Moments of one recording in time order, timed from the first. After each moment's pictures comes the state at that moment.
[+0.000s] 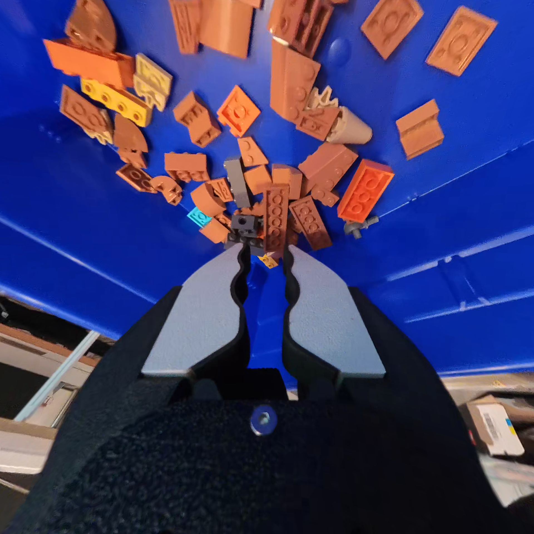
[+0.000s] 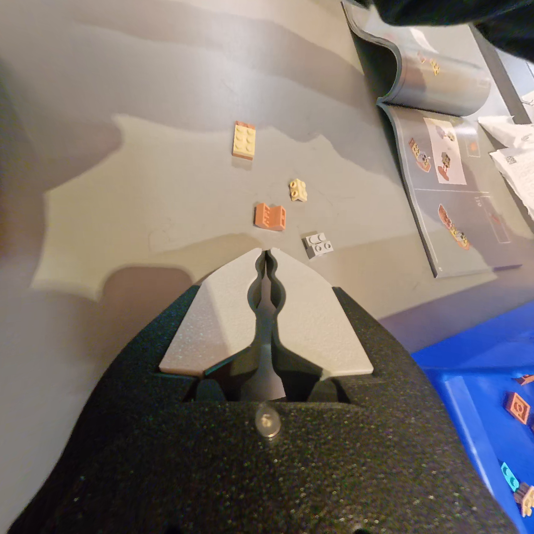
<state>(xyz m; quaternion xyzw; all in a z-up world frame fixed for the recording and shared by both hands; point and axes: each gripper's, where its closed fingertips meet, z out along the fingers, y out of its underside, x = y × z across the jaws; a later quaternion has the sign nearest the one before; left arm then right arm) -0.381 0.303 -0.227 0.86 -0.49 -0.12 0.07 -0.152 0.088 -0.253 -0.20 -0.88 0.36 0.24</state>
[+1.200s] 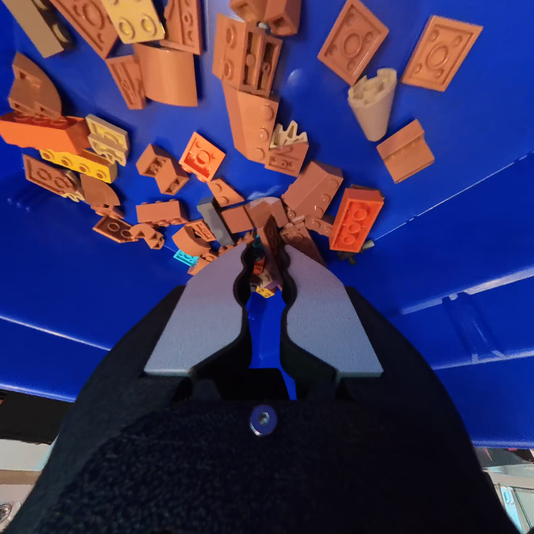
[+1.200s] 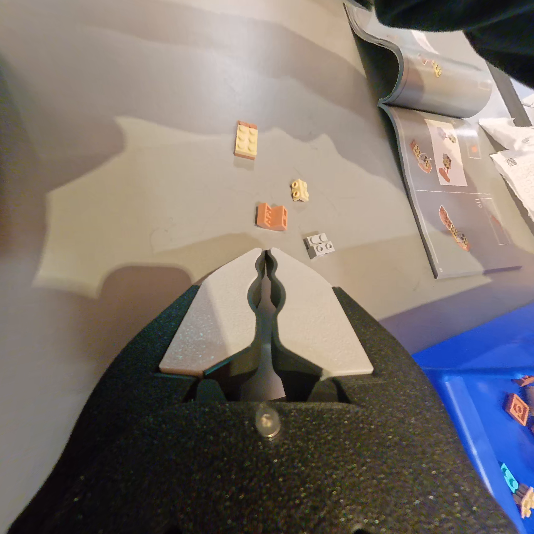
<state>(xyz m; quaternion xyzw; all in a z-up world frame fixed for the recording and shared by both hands) -0.370 0.304 -0.253 0.83 -0.54 -0.12 0.08 -0.151 0.087 -0.253 -0.20 -0.88 0.36 0.24</state>
